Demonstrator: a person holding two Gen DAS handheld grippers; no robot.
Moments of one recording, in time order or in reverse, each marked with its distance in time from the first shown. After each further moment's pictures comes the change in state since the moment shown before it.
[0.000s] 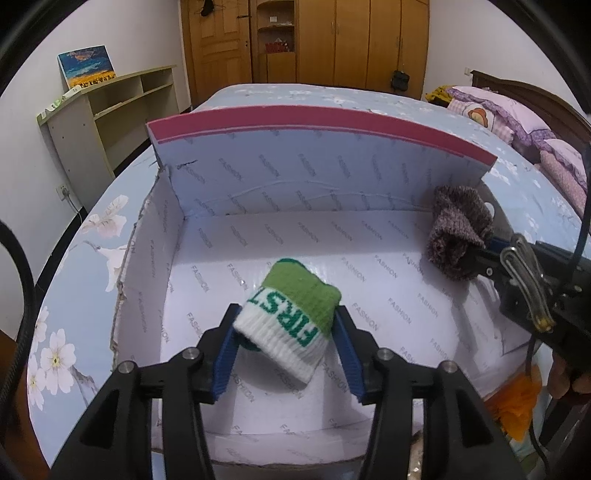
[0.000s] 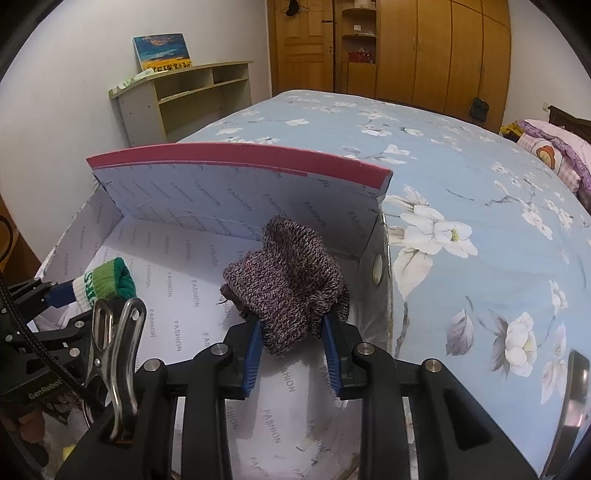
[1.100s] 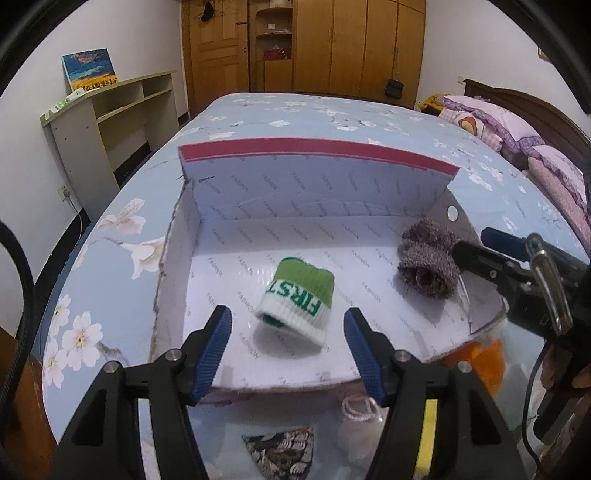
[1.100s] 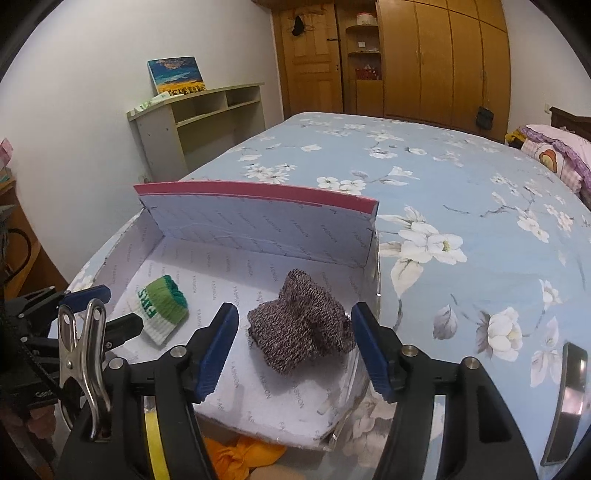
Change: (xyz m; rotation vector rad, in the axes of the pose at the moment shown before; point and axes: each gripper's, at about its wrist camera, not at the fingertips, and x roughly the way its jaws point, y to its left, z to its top) left arm -0.055 0.006 -0.009 -0.013 -0.026 -0.031; right arm -0.056 0.005 -0.007 0.020 -0.081 0.061
